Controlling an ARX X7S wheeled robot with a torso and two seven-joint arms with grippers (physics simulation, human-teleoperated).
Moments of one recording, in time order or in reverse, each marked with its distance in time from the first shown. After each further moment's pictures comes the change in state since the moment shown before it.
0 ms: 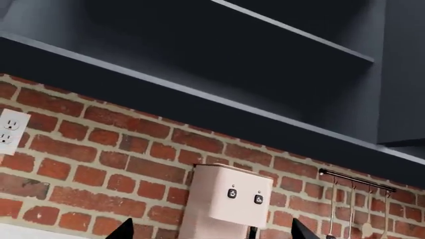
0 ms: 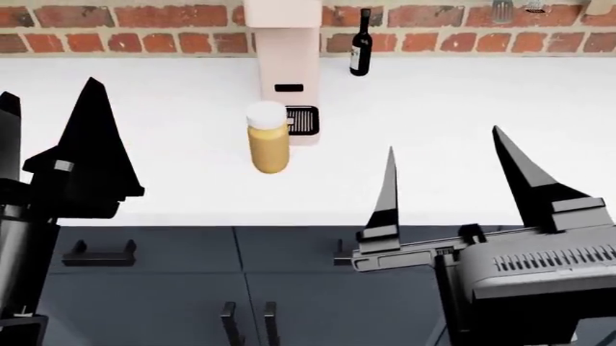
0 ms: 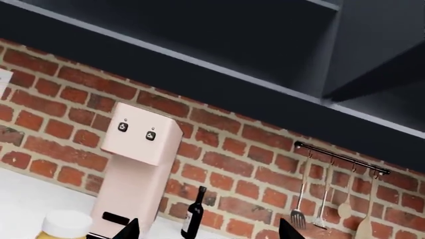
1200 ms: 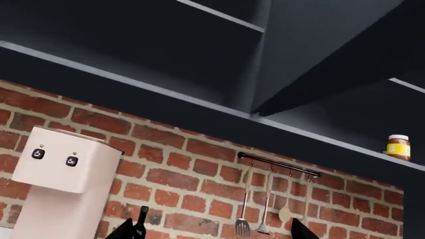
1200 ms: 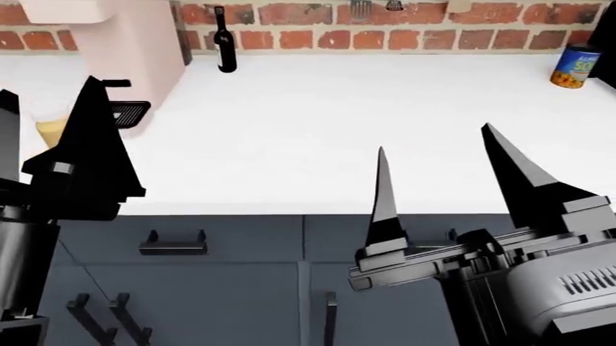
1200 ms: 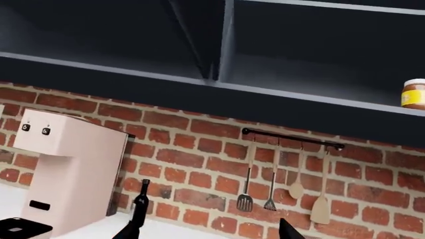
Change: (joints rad) left arm -0.029 0.069 -0.051 0.030 0.035 -0.076 0.064; right arm -0.099 0.061 0.064 -0.011 -0.055 -0.238 -0.169
